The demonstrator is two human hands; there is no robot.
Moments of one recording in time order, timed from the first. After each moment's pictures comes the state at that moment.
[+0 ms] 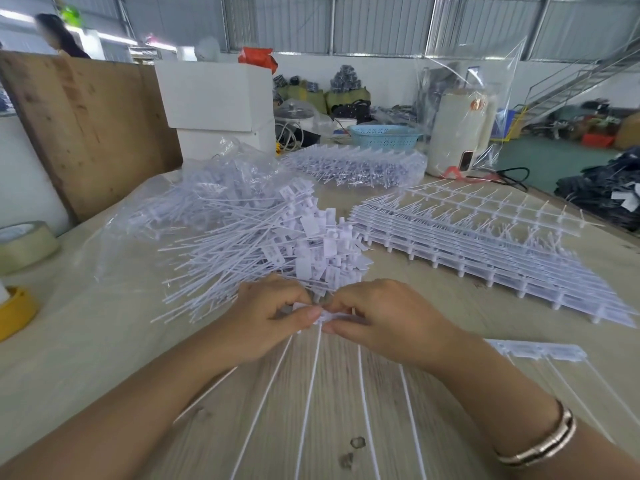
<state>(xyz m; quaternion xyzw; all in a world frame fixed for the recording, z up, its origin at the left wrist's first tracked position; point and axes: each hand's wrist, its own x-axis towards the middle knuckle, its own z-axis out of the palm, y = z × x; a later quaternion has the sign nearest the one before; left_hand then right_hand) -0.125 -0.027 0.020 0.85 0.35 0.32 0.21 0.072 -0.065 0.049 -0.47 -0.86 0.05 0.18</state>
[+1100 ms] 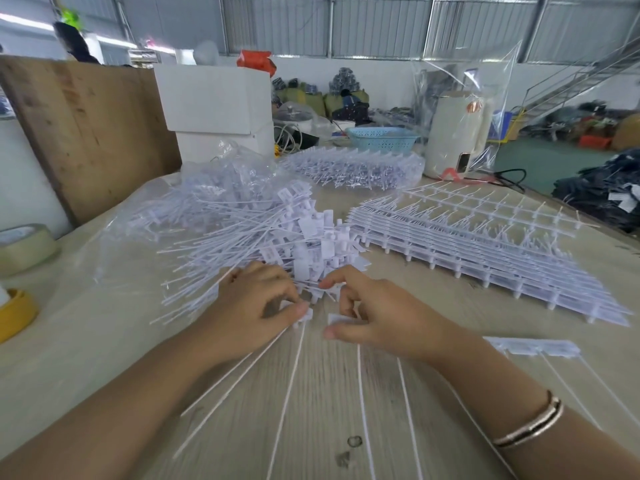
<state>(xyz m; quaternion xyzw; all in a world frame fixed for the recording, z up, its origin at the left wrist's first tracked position) -0.135 -0.021 0.023 0.87 0.41 0.27 0.04 0.080 -0.052 0.038 -0.45 -0.84 0.19 0.23</state>
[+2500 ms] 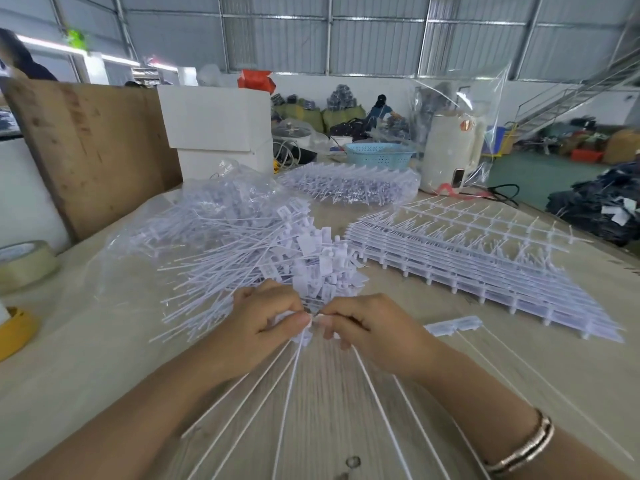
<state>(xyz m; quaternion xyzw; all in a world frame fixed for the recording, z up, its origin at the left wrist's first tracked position) -0.128 -0.021 0.019 0.86 0.34 0.34 0.15 0.074 -0.057 0.041 -0.46 -0.82 0.18 0.27</state>
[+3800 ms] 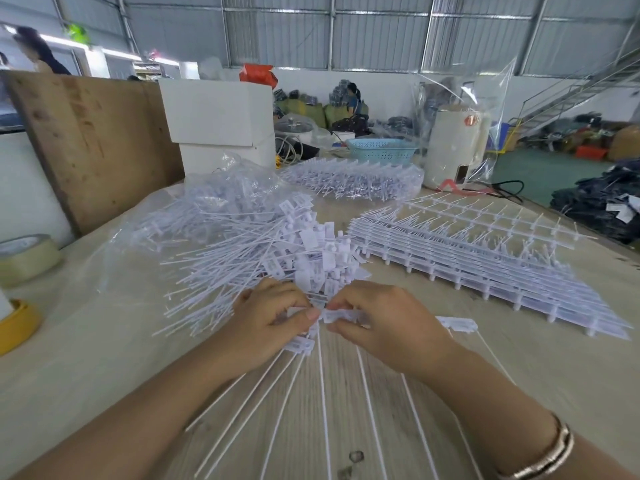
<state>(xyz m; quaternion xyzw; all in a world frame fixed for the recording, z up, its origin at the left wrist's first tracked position) -0.122 -0.022 0.020 0.83 0.39 0.33 0.20 0.075 -0.061 0.044 -0.50 -0.83 0.04 0.25</state>
